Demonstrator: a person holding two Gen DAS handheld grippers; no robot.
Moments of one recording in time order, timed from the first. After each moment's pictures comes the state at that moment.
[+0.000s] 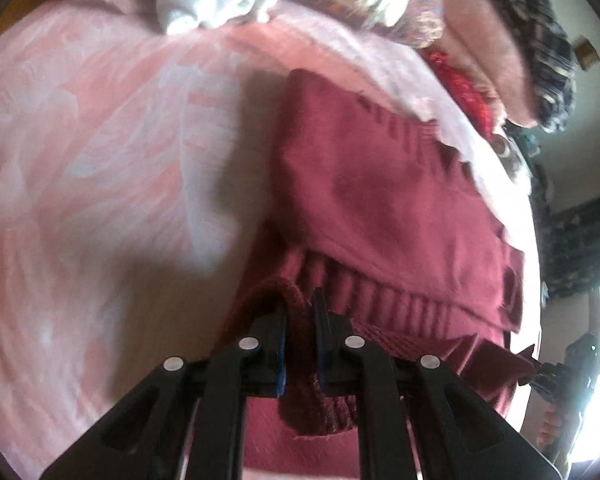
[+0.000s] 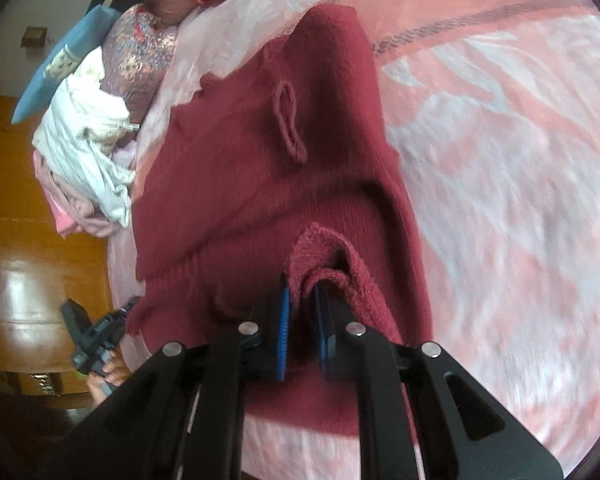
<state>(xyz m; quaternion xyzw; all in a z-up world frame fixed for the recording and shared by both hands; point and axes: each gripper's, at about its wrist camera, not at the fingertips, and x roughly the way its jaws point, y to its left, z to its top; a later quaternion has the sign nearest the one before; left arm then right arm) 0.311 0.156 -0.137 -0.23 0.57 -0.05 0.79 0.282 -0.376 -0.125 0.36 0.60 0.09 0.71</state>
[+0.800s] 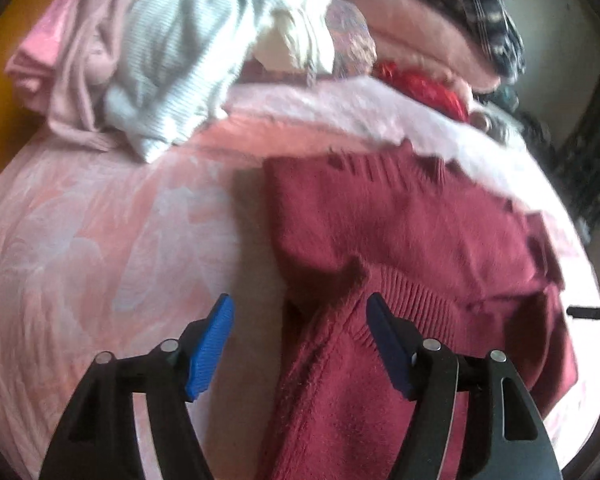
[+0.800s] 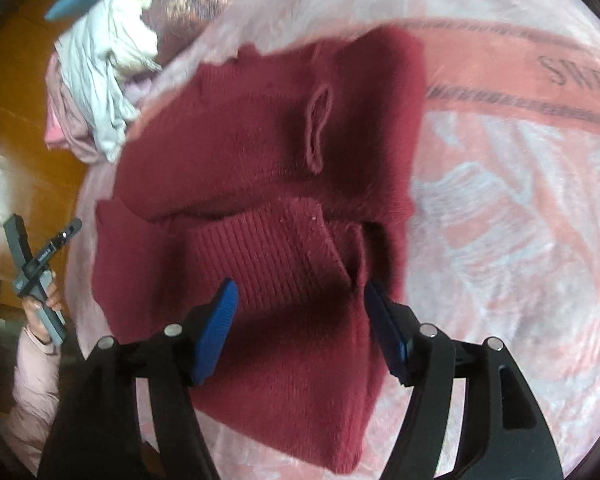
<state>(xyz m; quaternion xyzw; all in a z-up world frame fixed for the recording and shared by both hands) 0.312 0.137 -0.096 -0.03 0.47 -0.08 0.88 0.292 -0.351 -0.116 0.17 0.60 0.16 0.77</state>
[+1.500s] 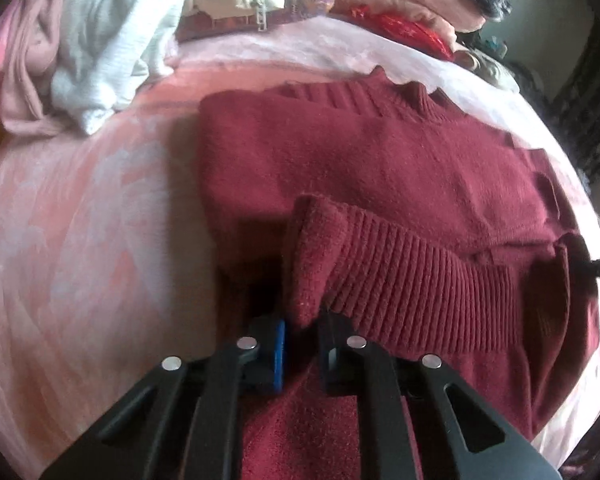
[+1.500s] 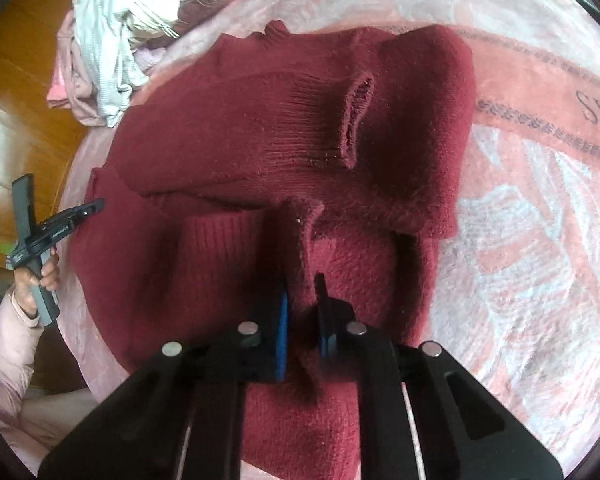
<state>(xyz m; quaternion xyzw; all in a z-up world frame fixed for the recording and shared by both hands) 0.315 0.098 -0.139 0.01 0.53 -0.11 0.84 0.291 -0.334 -0.126 0.10 0.60 0.18 0.78</state>
